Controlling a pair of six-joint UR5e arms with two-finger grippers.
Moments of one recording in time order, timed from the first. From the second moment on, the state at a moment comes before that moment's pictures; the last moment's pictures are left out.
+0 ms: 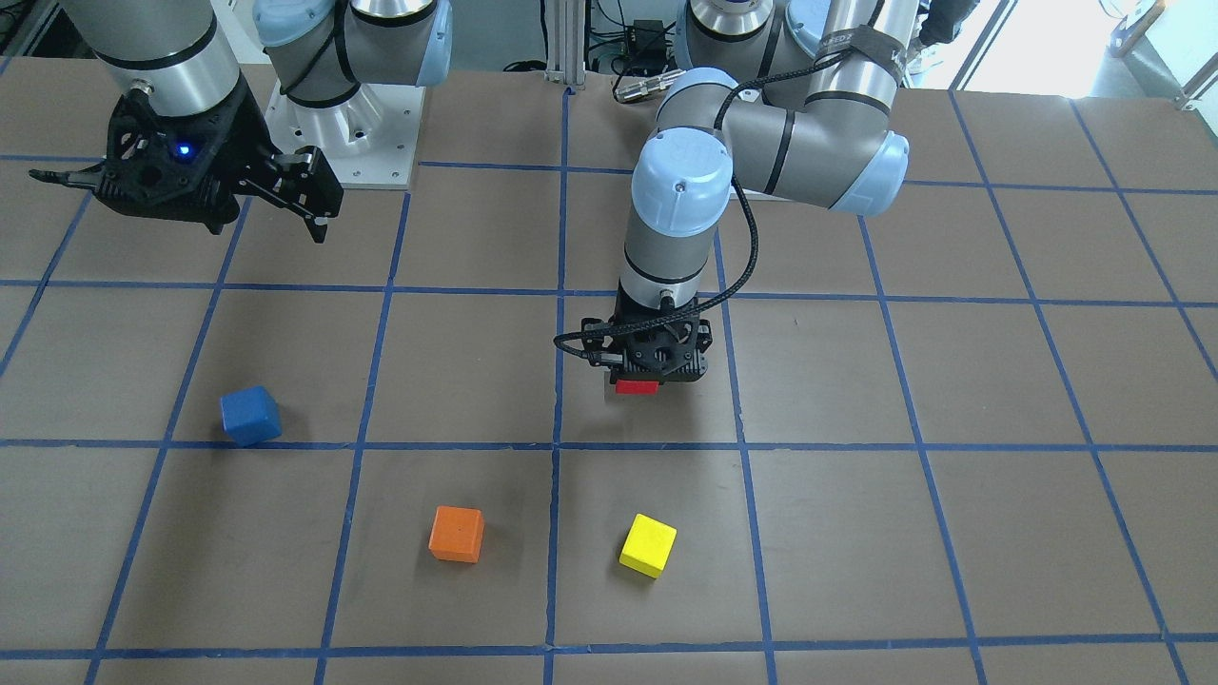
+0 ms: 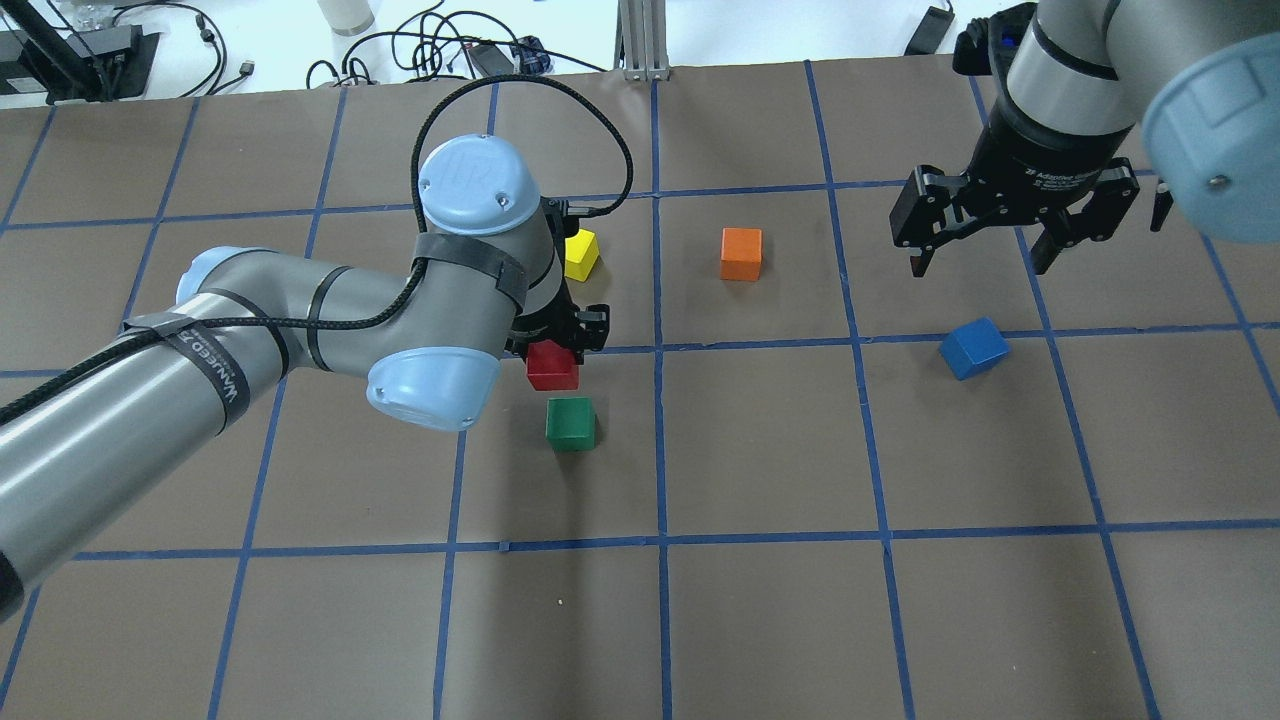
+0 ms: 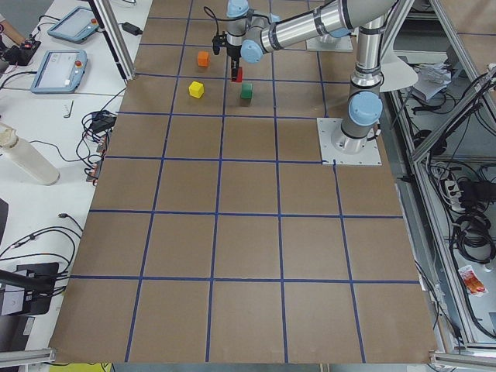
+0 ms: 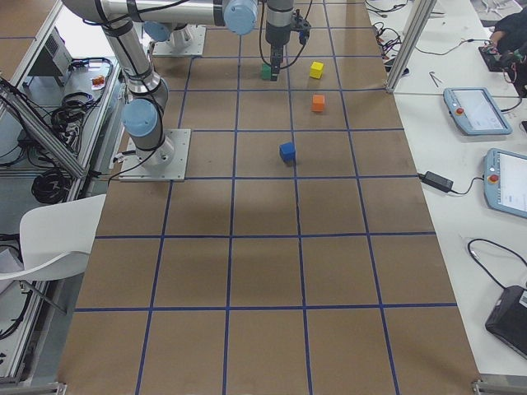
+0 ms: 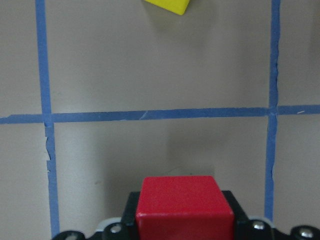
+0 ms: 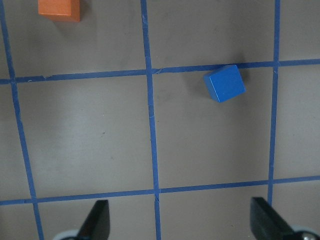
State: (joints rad) left arm -1.85 -1.85 -1.84 -0.95 1.56 -0.30; right arm 1.55 -1.62 1.65 -1.56 -1.62 0.03
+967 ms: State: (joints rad) left arm -1.94 -2.06 -1.68 -0.92 1.56 -0.39; right arm 1.55 -1.61 1.65 -1.56 -1.63 0.03
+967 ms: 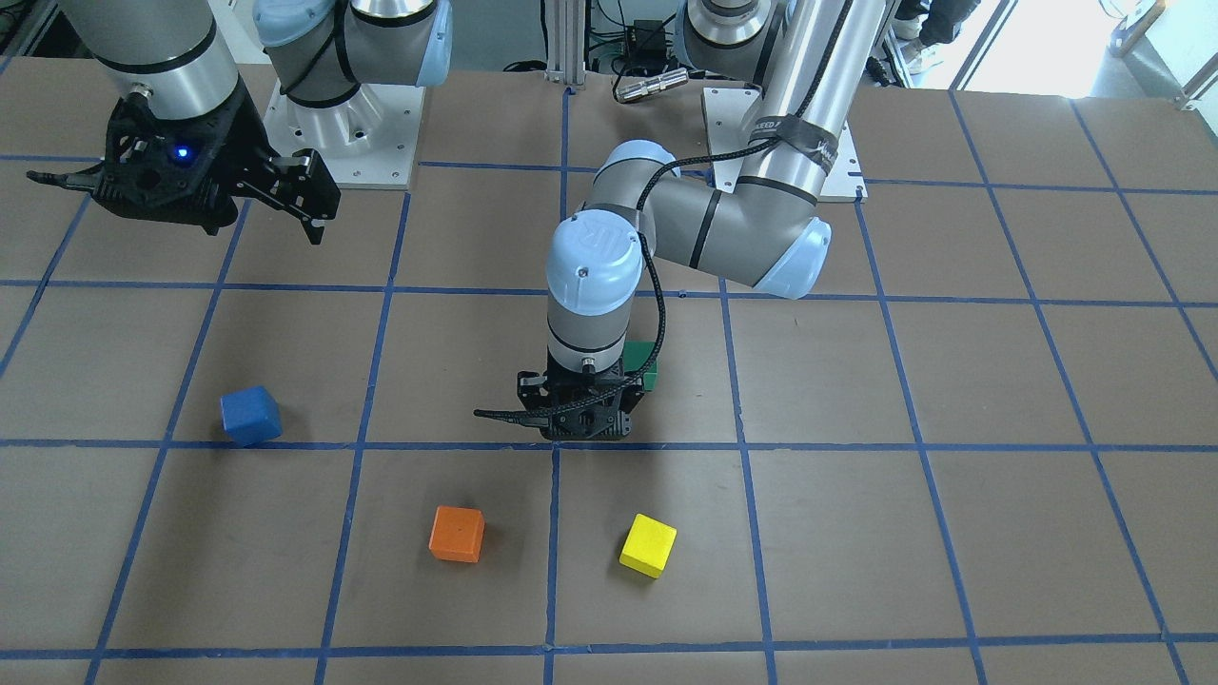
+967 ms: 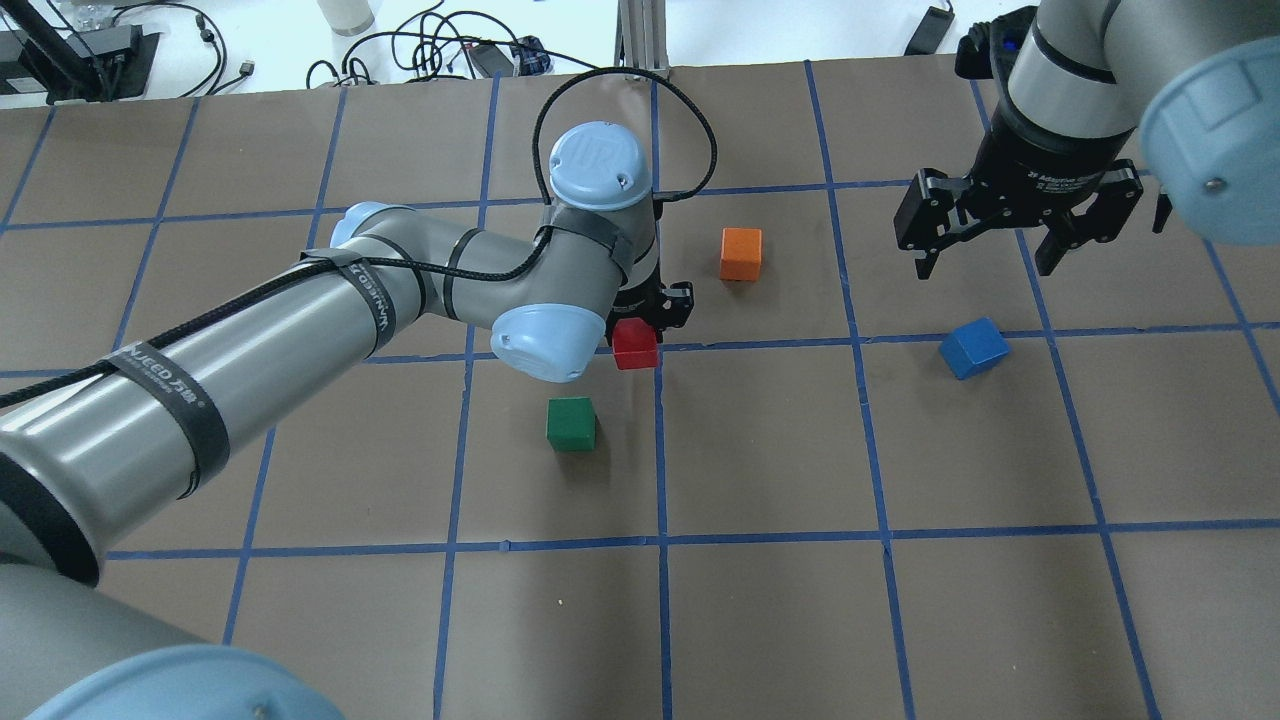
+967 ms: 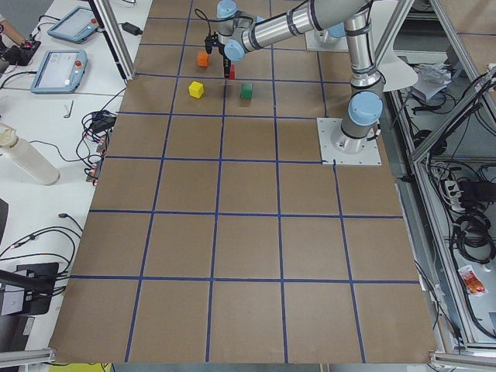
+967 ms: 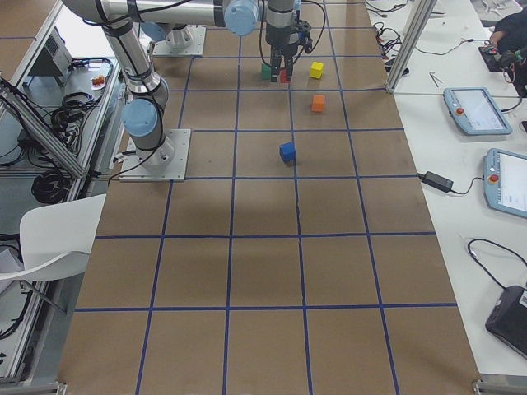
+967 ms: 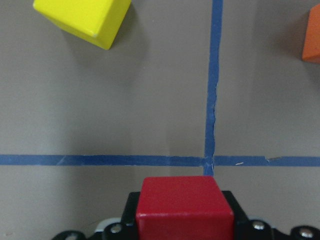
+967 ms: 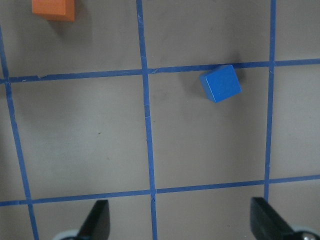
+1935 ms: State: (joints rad) left arm -1.76 -1.91 -1.63 -1.12 1.56 -0.13; right arm 1.55 -1.61 1.65 -1.56 -1.63 0.03
